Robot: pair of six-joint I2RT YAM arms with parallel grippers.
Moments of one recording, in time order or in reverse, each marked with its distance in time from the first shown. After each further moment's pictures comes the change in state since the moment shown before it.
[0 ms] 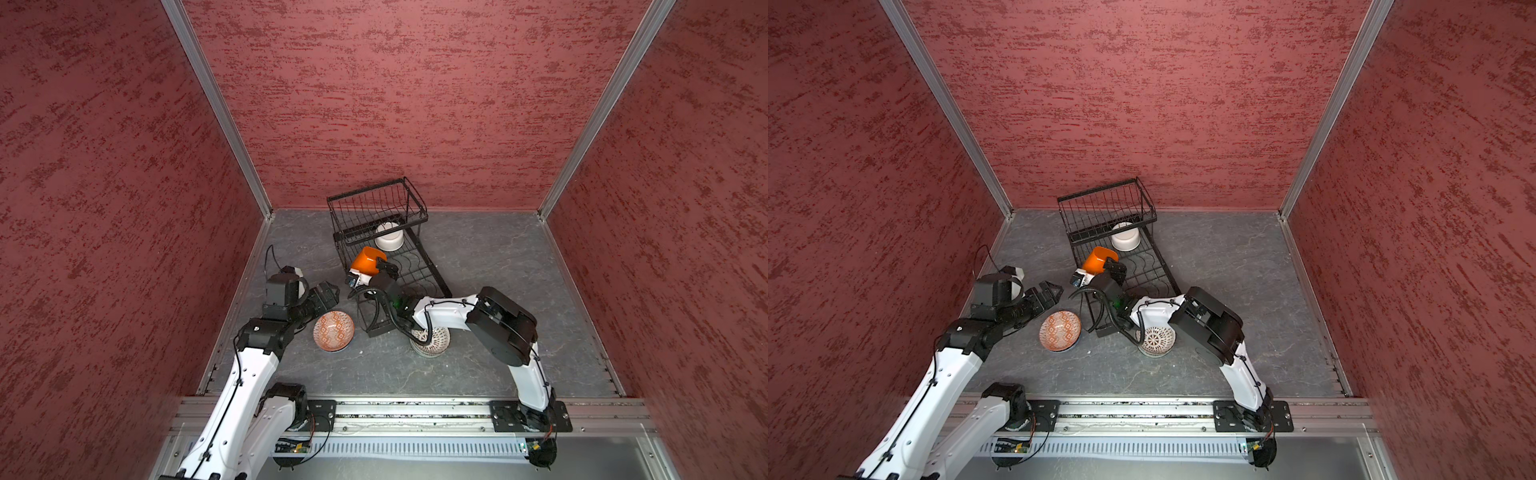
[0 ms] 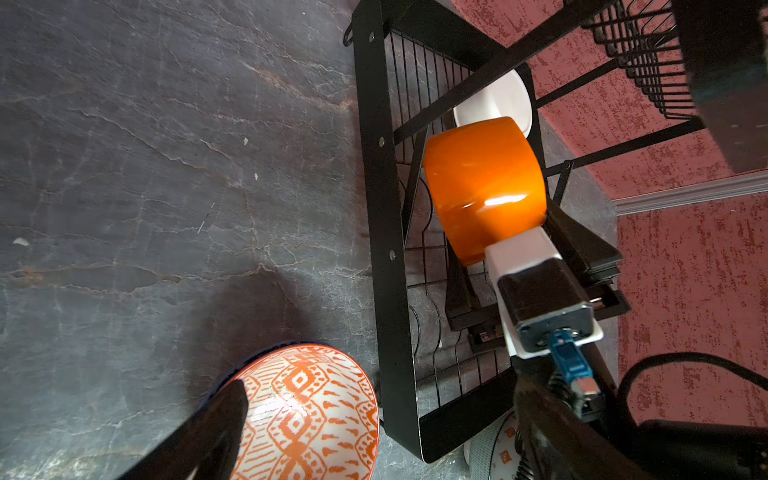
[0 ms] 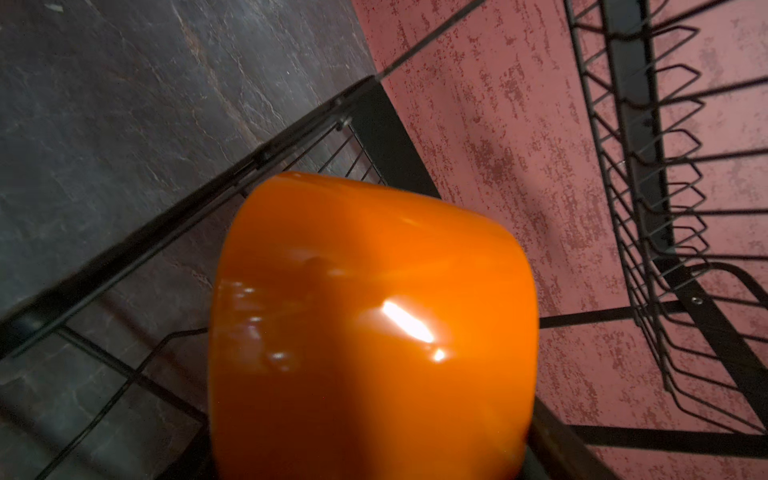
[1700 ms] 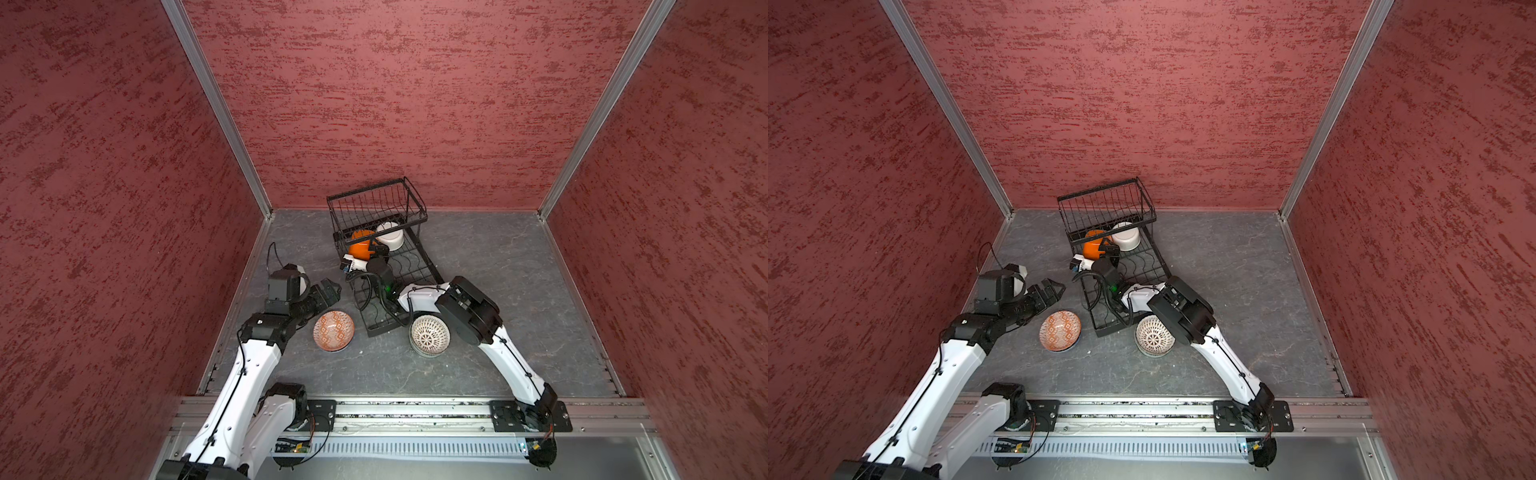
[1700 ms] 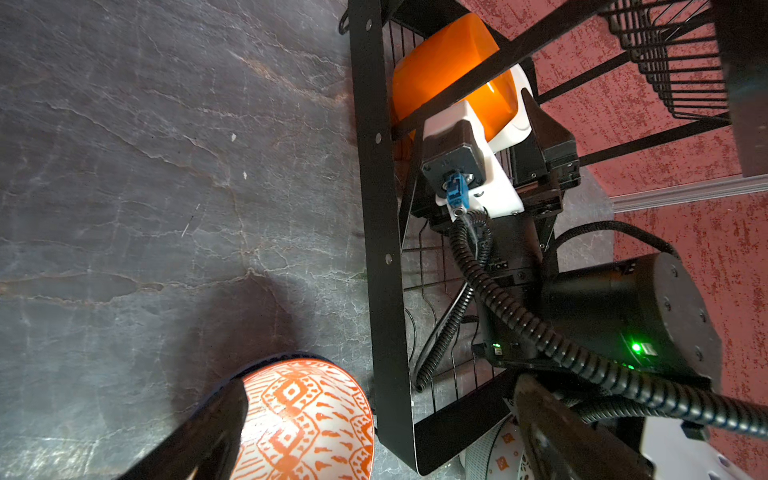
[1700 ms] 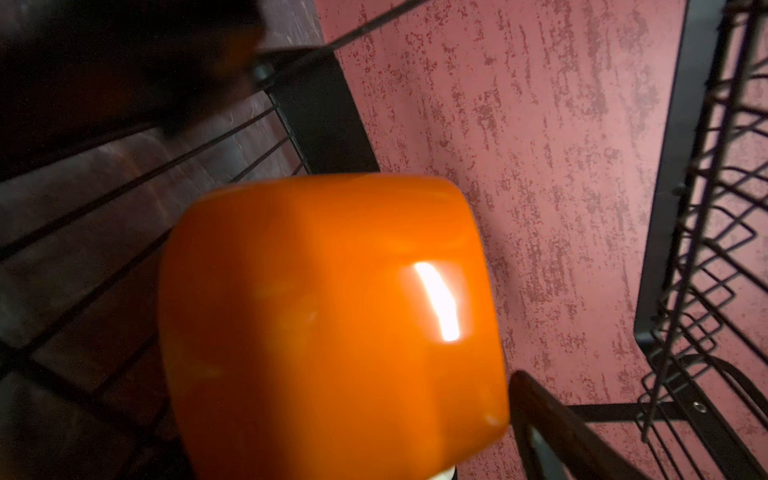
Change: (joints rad) left arm 0.014 0.058 -0.001 0.042 0.034 0.000; right arm -0.117 0.349 0.344 0.209 -0.005 -0.301
